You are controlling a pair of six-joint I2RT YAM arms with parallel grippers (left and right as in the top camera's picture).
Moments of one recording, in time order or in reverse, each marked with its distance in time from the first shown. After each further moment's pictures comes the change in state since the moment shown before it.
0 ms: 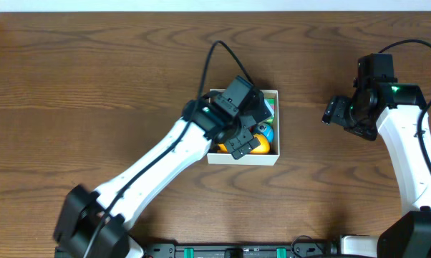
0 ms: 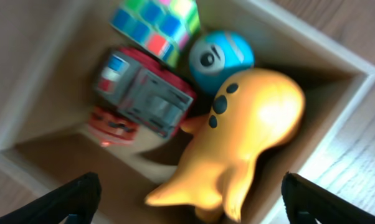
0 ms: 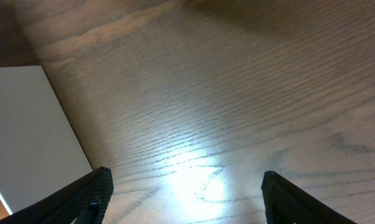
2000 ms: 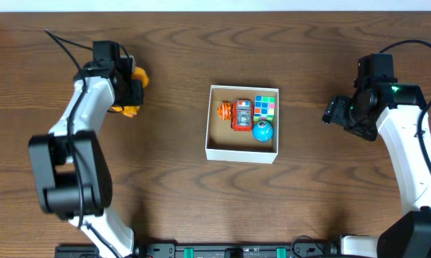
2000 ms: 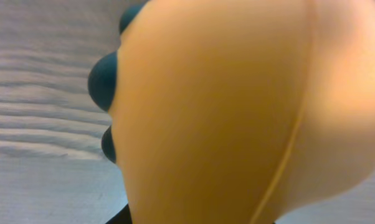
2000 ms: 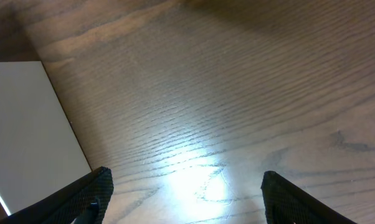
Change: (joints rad) left arm 0.793 0.242 0.000 0.157 0.001 -0.292; right arm 0.000 0.000 0.000 -0.002 0.000 0.007
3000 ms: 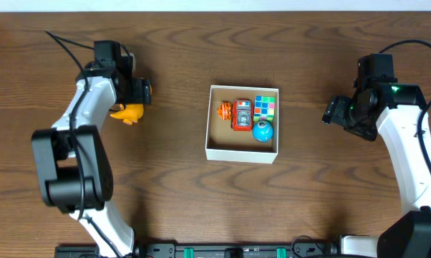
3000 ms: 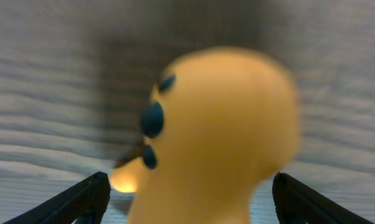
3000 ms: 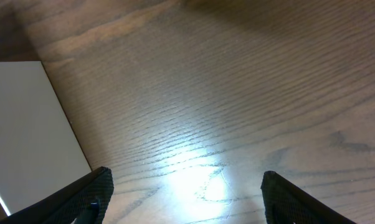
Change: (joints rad) left arm 0.005 0.079 -0.003 0.060 0.001 -0.015; right arm 0.000 0.000 0.000 -0.001 0.000 0.000
